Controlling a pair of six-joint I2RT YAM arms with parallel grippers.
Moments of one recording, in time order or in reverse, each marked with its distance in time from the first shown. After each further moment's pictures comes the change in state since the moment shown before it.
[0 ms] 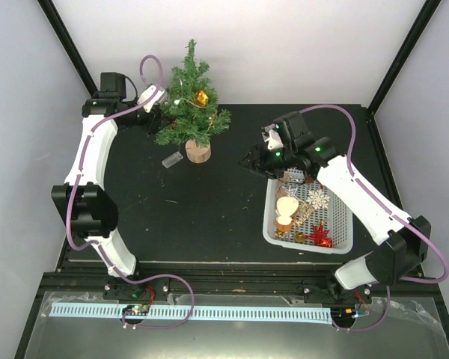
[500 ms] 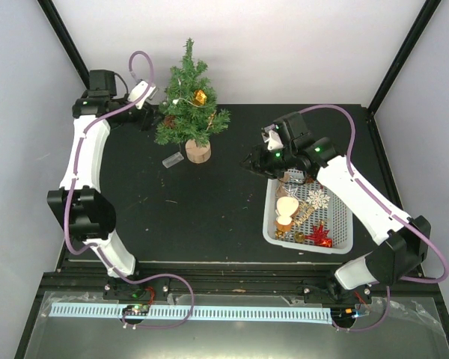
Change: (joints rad) left arm 0.037 -0.018 0.025 0.006 -0.006 -0.020; right arm 0.000 0.000 -0.006 0.000 0.004 -0.018
